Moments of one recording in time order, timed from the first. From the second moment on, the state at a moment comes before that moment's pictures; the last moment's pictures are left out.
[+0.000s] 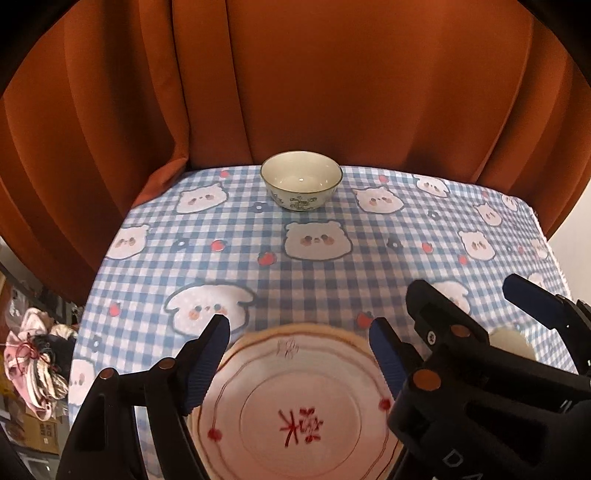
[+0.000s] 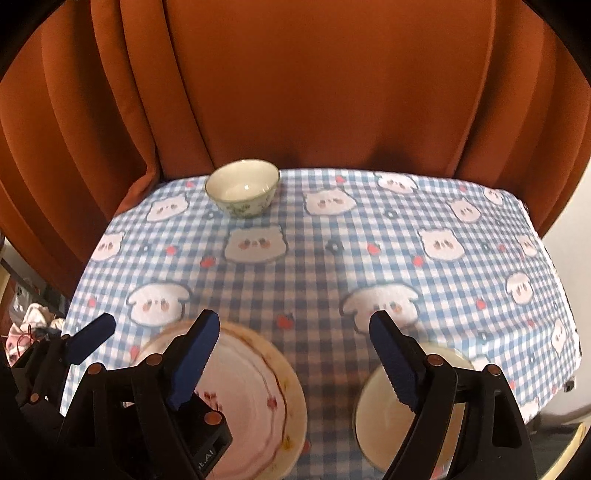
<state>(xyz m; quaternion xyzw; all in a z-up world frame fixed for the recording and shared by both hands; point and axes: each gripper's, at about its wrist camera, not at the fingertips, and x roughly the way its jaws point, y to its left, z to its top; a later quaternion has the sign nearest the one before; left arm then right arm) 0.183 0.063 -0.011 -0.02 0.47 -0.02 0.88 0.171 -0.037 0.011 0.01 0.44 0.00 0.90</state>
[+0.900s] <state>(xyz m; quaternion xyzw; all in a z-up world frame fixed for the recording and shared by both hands) 0.371 0.065 -0.040 -0.02 0.45 0.09 0.89 0.379 -0.042 -0.016 0.01 0.43 0.06 0.90</state>
